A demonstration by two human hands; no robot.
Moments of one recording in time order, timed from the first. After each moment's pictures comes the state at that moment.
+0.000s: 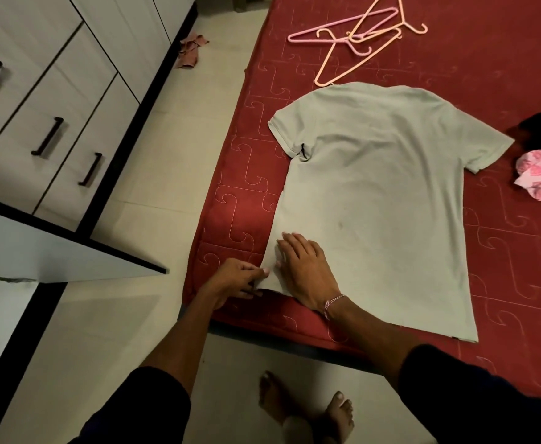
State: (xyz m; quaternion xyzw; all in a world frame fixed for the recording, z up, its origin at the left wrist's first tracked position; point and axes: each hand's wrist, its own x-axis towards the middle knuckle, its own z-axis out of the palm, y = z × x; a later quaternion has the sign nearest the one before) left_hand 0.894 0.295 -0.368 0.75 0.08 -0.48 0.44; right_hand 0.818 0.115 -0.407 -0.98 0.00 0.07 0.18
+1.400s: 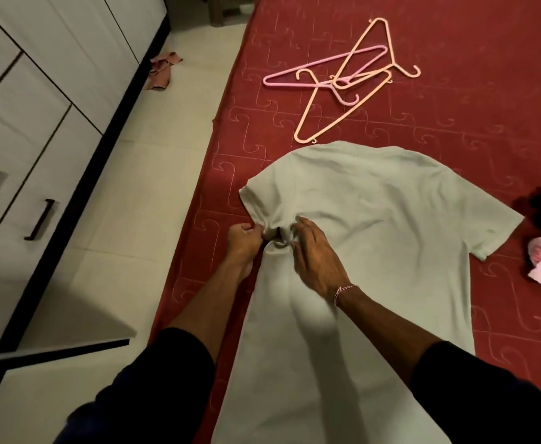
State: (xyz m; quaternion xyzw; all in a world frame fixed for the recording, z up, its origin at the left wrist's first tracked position) left_hand 1.136 0.101 -0.418 0.73 0.19 -0.27 0.60; right_hand 1.023 -0.043 -0.413 -0.94 0.08 -0.04 0.32
